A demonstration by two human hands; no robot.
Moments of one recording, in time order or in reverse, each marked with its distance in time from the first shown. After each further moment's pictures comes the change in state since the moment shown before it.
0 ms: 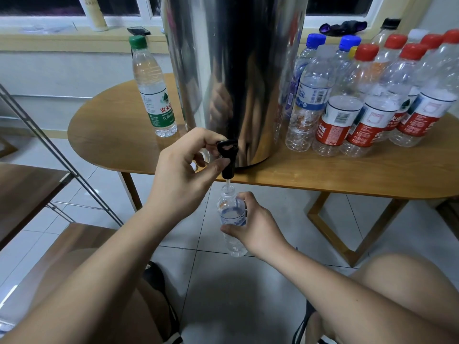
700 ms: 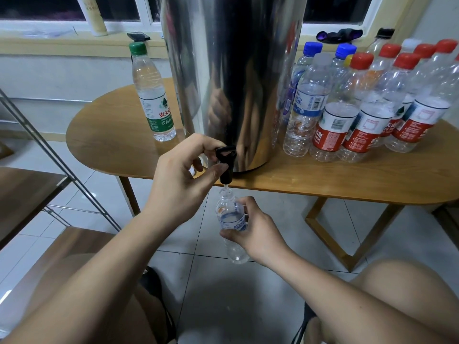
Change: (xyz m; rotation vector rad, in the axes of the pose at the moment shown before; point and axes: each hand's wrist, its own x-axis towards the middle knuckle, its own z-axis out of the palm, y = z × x) left_hand 0.001 0.001 -0.001 0.006 -0.003 0.027; right_hand -0.004 0.001 -0.008 0.049 0.000 -0.011
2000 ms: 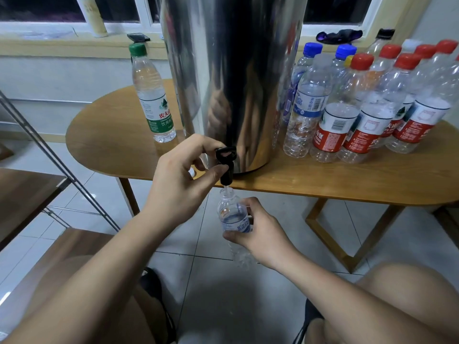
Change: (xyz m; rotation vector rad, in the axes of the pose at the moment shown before) left_hand 0.002 -0.003 -0.001 0.004 -0.008 -0.006; right_hand -0.008 -0.007 -0.011 0.080 -0.019 0.045
